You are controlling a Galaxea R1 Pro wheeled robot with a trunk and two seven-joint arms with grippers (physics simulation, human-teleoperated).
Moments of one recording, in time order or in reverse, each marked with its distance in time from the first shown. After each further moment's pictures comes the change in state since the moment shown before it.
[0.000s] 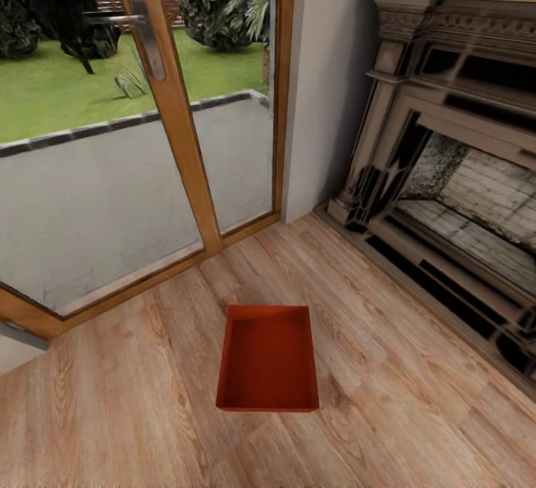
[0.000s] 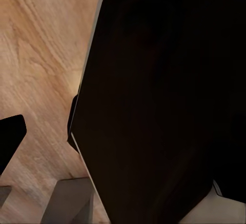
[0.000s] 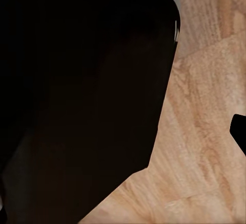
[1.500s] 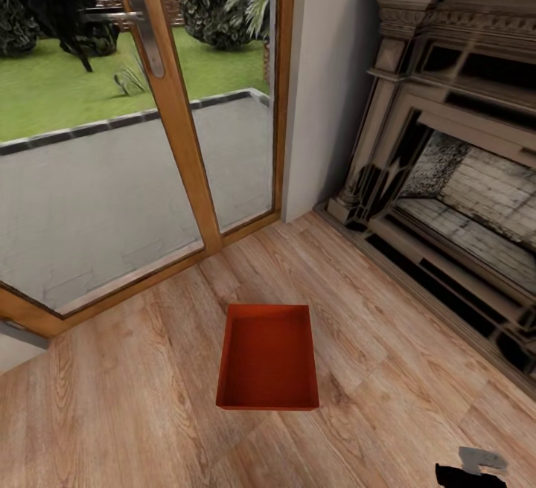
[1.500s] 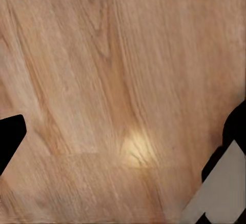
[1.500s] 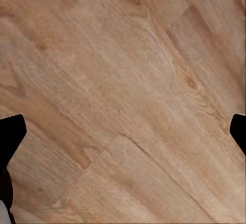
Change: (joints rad) left arm -0.014 0.406 0.003 -0.322 0.086 0.169 0.009; right arm -0.151 -0.307 -0.069 -0.295 -0.218 0.089 -0.102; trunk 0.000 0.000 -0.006
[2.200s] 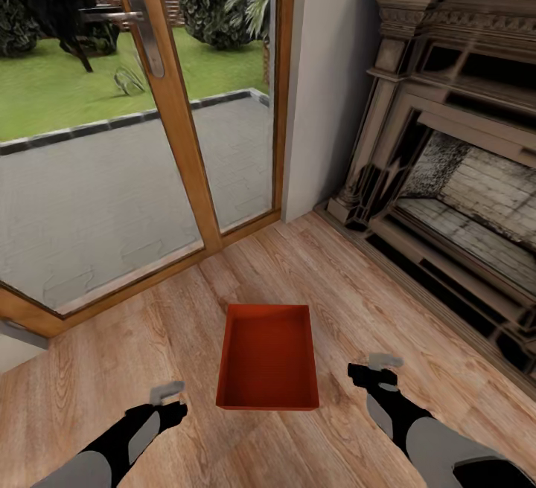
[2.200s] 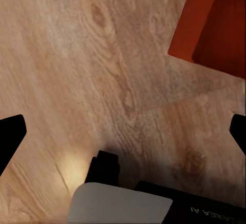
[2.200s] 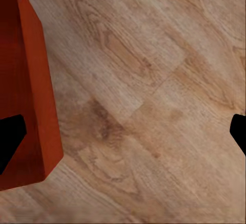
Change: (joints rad) left arm -0.345 -0.322 -0.003 -0.005 -0.107 0.154 0.130; right arm -0.346 0.270 0.014 0.097 0.031 -0.045 -0.087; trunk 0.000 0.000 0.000
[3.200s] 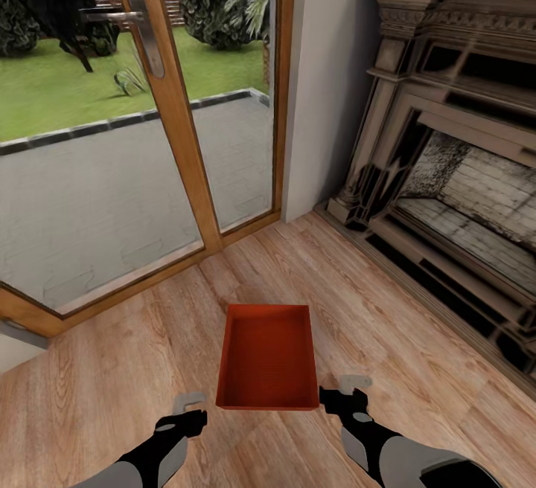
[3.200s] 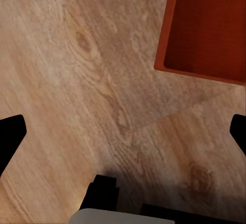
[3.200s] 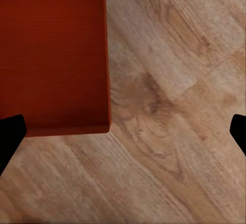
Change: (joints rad) left arm -0.003 -0.134 -0.012 0.151 -0.165 -0.277 0.058; right arm 0.012 0.127 0.045 0.185 0.052 -0.163 0.053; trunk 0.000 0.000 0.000
